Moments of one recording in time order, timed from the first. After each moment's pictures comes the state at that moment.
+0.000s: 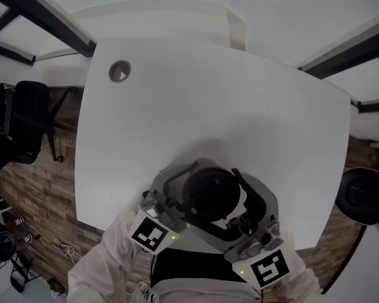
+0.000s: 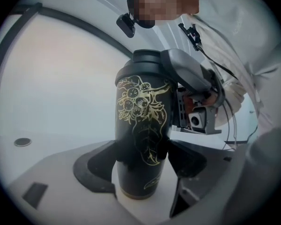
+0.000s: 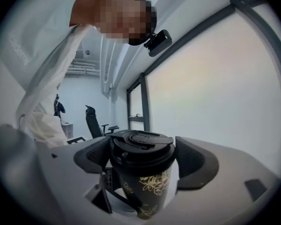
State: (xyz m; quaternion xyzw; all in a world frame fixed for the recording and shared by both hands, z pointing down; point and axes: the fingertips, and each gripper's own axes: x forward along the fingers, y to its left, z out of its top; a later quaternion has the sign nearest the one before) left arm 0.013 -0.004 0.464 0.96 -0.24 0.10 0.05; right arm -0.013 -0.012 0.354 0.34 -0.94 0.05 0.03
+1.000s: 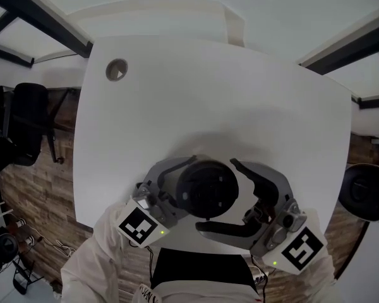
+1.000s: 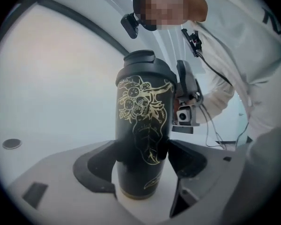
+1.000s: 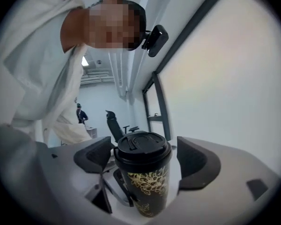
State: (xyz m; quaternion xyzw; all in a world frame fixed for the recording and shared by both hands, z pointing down) left arm 0.014 -0.006 0.464 0.98 -0.18 0.10 0.04; right arm -0.003 -0.007 0.350 0.20 -0.98 0.08 0.03
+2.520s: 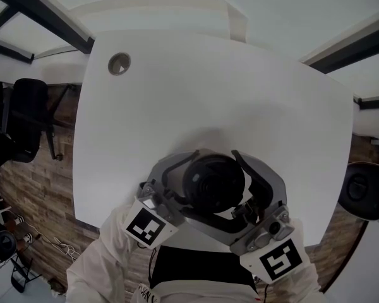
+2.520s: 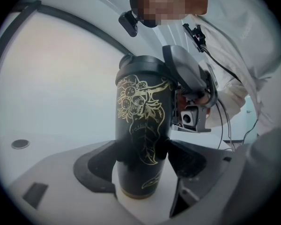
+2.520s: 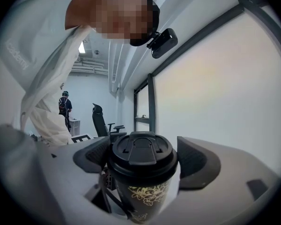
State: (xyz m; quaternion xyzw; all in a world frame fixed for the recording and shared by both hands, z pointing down) left arm 0.010 -0.010 0.466 0.97 -0.22 0.10 0.04; right arm -0.025 -0.018 0.352 0.29 -0.96 0.01 0.03
